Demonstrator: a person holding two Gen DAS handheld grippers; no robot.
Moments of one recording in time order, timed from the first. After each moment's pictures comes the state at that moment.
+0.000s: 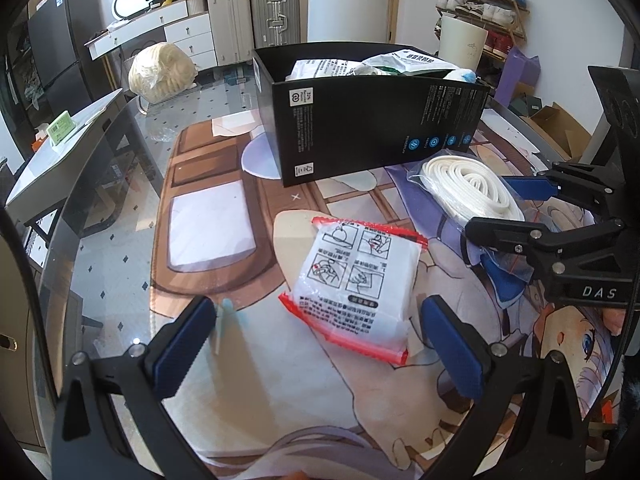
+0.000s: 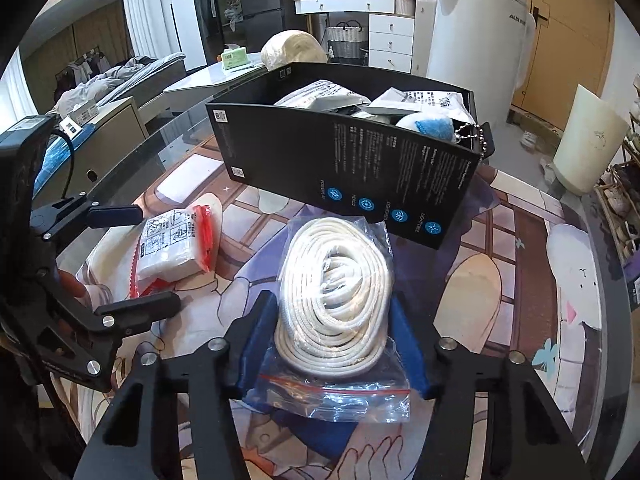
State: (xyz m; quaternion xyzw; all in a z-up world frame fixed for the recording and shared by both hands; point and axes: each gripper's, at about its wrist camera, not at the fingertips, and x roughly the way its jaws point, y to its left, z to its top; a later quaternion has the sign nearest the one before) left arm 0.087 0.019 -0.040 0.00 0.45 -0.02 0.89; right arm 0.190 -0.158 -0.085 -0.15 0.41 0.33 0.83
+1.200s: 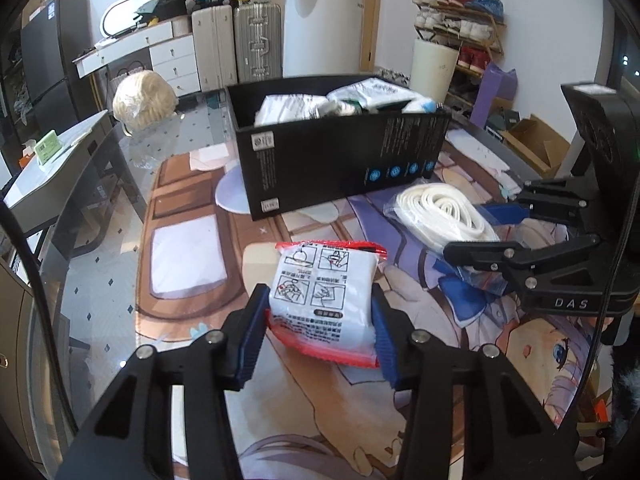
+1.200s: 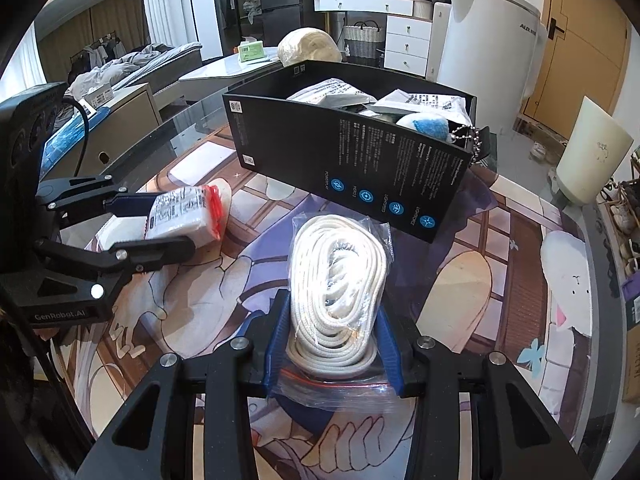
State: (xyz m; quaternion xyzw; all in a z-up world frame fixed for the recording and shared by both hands) left arm 0.080 0.008 -0.022 0.00 0.41 -0.06 0.91; right arm 0.184 -0.171 -0.081 -0.17 0.41 0.36 0.82
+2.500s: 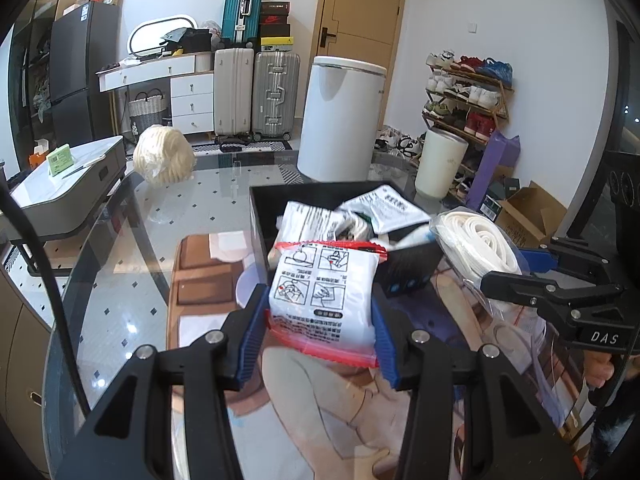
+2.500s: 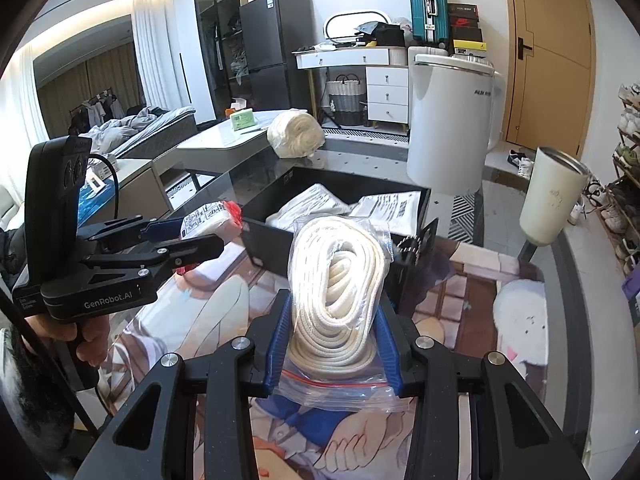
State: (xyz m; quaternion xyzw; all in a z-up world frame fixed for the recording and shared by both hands) left arm 0.103 0.023 0.037 -0.06 0.32 -0.05 0.94; right arm 0.181 -0.198 -0.003 -0.09 0.34 0.36 0.87
